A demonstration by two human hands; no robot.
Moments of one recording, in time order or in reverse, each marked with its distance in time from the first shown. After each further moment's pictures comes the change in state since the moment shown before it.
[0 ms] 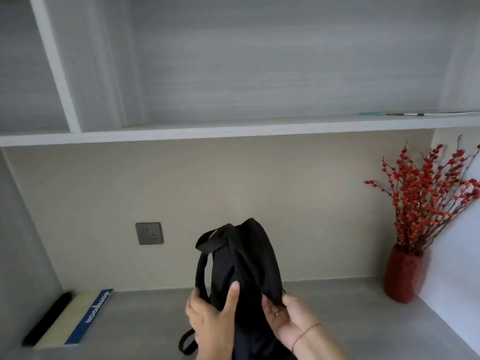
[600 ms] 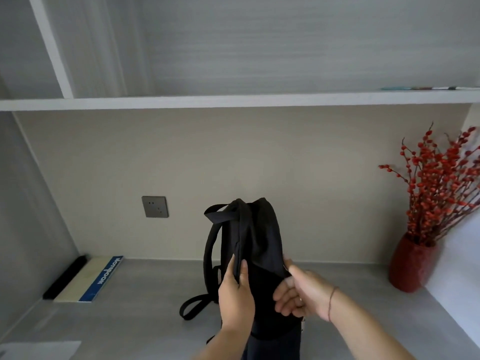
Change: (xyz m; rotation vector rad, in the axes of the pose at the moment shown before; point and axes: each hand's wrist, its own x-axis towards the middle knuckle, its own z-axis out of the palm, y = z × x) left_hand -0.011 -0.023 0.048 -0.026 -0.078 0.147; right_hand 0.012 -0.064 -0.030 -1.395 -0.164 0.171
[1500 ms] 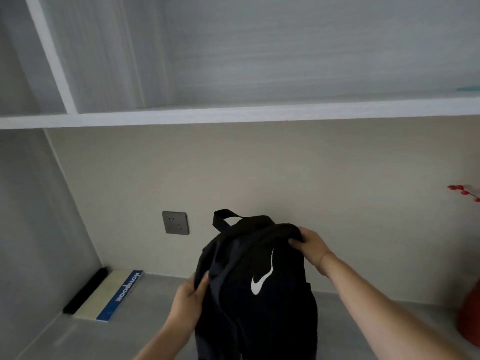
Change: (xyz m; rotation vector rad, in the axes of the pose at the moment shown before) left_hand 0.146 -0.031 -0.102 0.020 -0.080 -0.008; right_hand 0.178 -0.113 -0.044 -0.132 0.260 -0.634
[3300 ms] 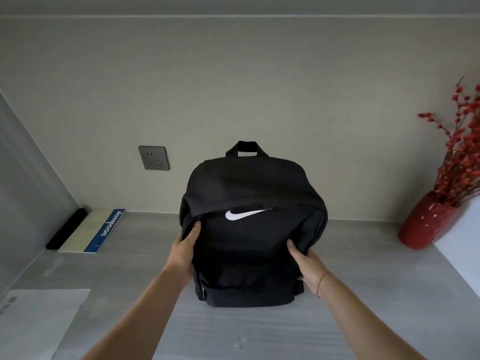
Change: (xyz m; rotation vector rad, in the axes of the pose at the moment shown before) left_hand -0.030 -0.076 0.014 -0.483 -0.060 -0.458; right_hand -0.186 0.108 0.044 0.361 0.116 0.537
